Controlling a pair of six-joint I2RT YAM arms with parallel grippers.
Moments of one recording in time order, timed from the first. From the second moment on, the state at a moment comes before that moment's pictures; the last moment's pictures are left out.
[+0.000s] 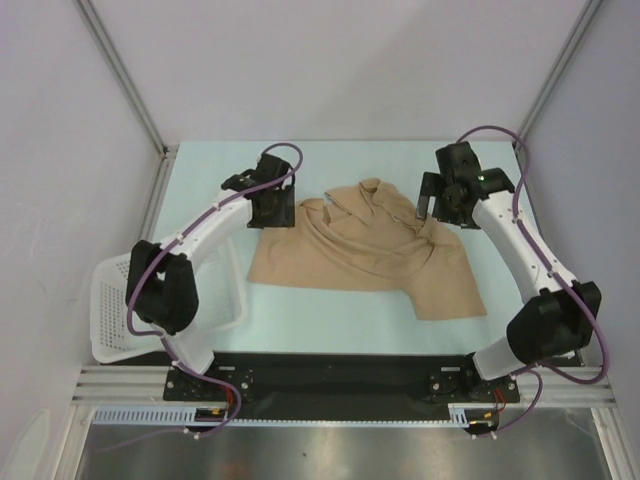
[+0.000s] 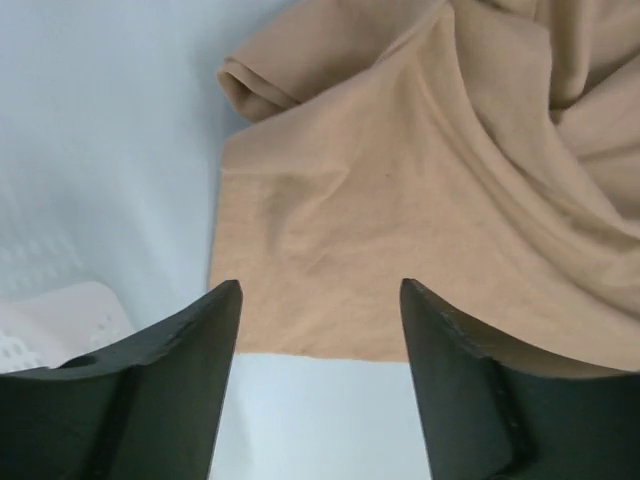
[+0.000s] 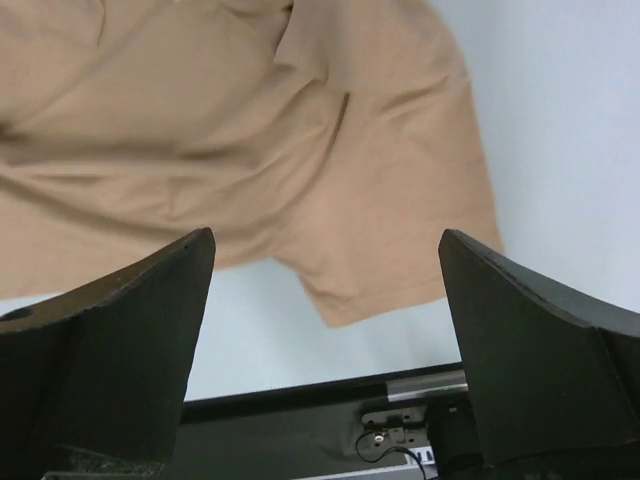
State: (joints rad) left arm -0.44 1.72 1.45 -0.78 -0.22 -0.38; right arm 0.24 1.54 1.49 -1.00 0.29 0.41
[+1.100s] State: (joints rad) left arm -0.32 1.42 0.97 -0.80 -0.17 -0.71; right arm 0.14 1.25 1.03 -0.93 -0.09 0.51
